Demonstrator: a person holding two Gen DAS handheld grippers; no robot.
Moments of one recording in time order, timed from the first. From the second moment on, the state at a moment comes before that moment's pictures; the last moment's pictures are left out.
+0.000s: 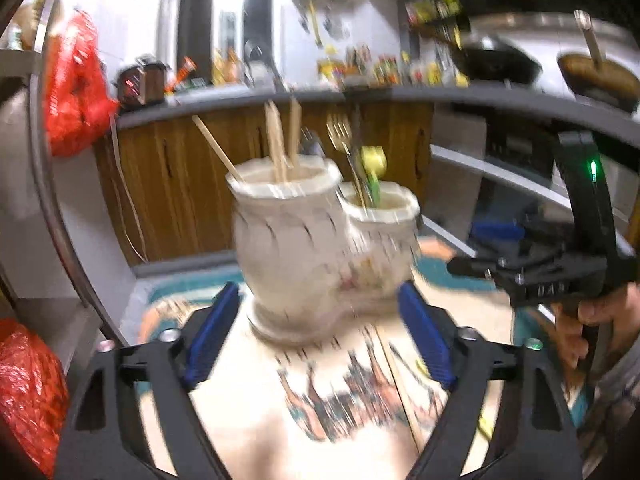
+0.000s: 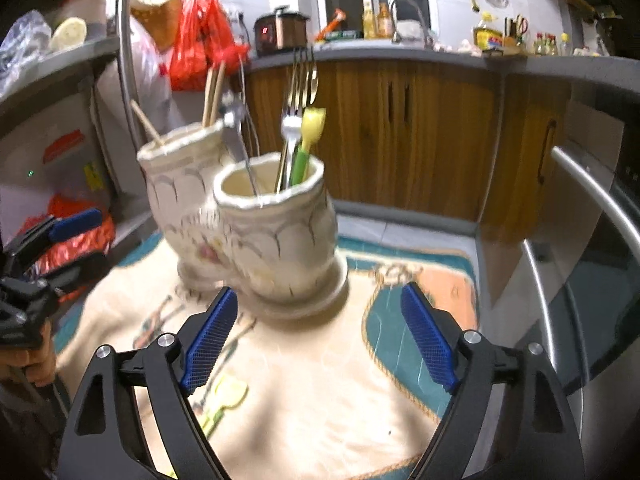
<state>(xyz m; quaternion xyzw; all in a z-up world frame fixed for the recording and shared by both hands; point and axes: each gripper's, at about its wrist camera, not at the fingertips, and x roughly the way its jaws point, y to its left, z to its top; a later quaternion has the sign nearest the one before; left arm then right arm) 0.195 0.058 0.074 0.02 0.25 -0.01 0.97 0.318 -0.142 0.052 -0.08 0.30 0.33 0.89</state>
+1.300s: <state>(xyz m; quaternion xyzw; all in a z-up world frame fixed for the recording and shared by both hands) 0.234 0.022 0.001 0.06 0.43 -0.05 0.90 0.271 -0.131 0.010 -0.15 0.37 0.40 0.82</state>
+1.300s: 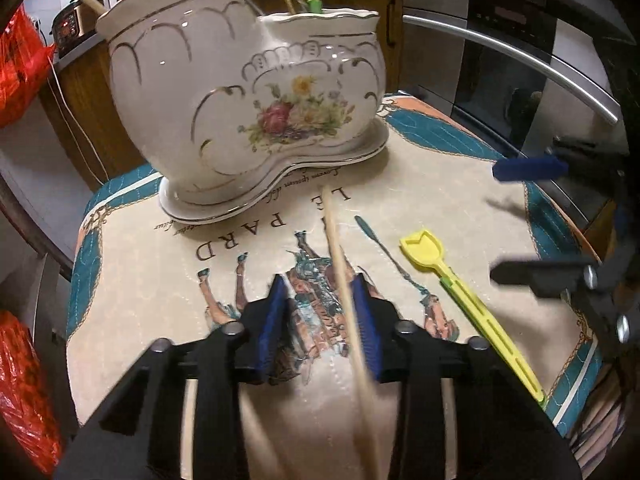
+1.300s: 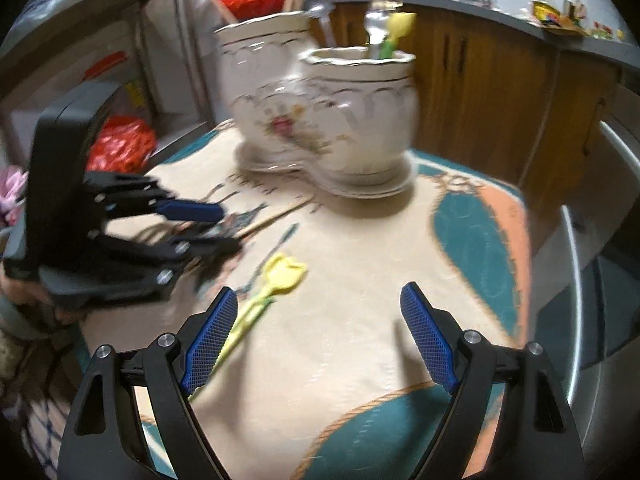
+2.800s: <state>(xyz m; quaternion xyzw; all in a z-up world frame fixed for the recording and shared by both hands) 0.231 0.042 0.003 0.09 0.46 -0.05 0.88 0.285 -0.080 -0.002 -0.36 0.45 0.42 0.70</state>
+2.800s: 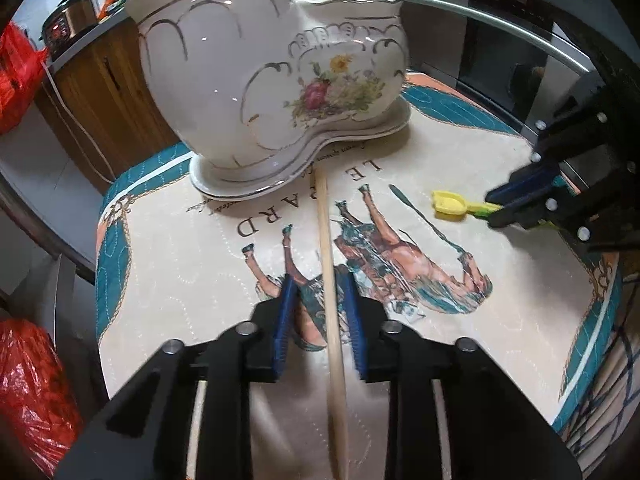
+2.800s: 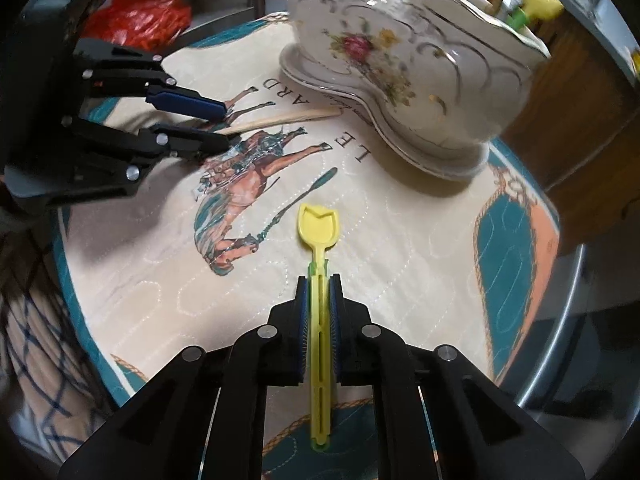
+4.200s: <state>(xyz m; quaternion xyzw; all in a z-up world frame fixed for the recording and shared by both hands) 0.252 0.062 0.017 0.06 0.54 -0.09 0.84 0.273 -0.067 0.024 -0.34 0.50 0.39 0.69</state>
